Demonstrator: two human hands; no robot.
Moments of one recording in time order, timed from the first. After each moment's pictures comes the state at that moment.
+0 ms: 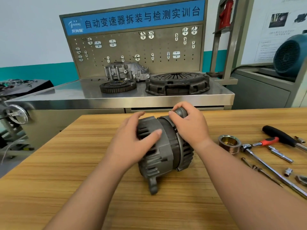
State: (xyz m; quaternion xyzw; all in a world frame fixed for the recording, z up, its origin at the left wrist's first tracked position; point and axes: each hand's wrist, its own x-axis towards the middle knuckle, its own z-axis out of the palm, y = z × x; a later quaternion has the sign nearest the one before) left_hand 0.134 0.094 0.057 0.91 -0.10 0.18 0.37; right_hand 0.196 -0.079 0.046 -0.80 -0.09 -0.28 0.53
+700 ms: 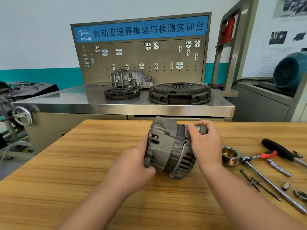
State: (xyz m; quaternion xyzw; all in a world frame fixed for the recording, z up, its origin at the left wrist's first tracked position) left_hand 0.105 0.095 0.046 0.97 -0.08 0.13 0.21; right_hand 0.164 -0.090 0.034 -0.69 0.02 -0.31 0.65
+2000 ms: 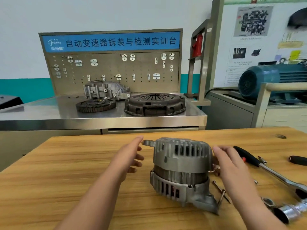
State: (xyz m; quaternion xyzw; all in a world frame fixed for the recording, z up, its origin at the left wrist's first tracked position) left_hand 0.196 0.032 0.054 0.79 0.04 -0.06 0.61; right_hand 0.105 -0.190 0.042 -0.76 0.10 -0.24 0.60
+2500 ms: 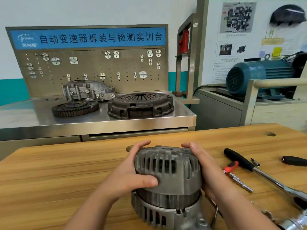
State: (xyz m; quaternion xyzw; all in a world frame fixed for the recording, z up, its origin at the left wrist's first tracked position) left_hand 0.218 0.007 0.034 0.73 -0.29 -0.12 0.61; right_hand 0.173 -0.208 0.029 -0.68 -0.02 -0.07 0.73
